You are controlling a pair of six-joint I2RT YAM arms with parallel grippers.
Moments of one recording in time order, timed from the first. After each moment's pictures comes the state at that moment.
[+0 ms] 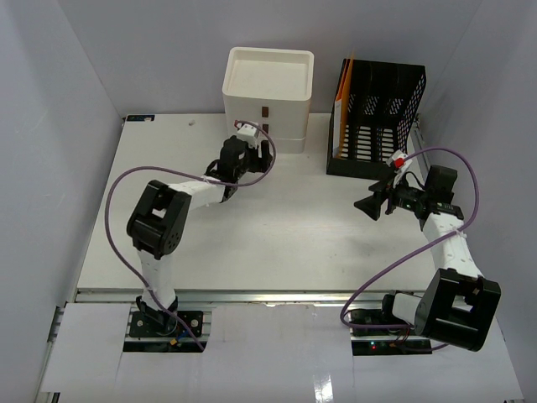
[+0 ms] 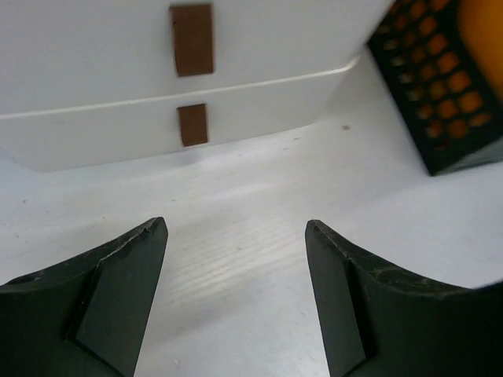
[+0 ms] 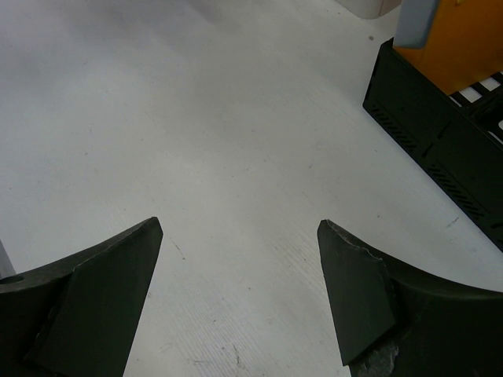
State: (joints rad) left arm -0.48 1.94 1.20 0.48 0.01 -0.16; right arm -0.23 1.18 0.77 -0.28 -1.08 -0.51
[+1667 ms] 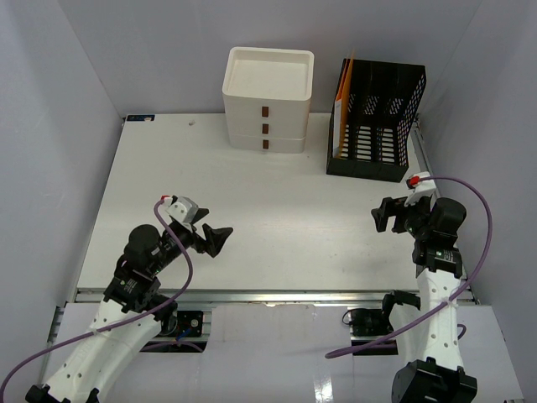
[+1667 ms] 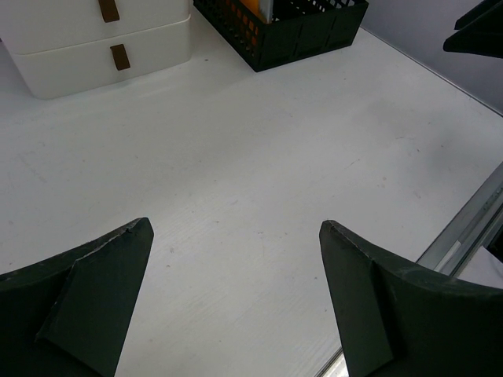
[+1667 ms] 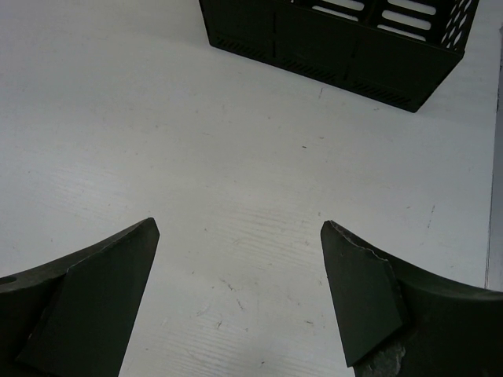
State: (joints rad) left arm -0.47 0.41 0.50 -0.17 0.27 -0.09; right arm -0.25 0.66 0.56 -0.33 -0.54 -0.19
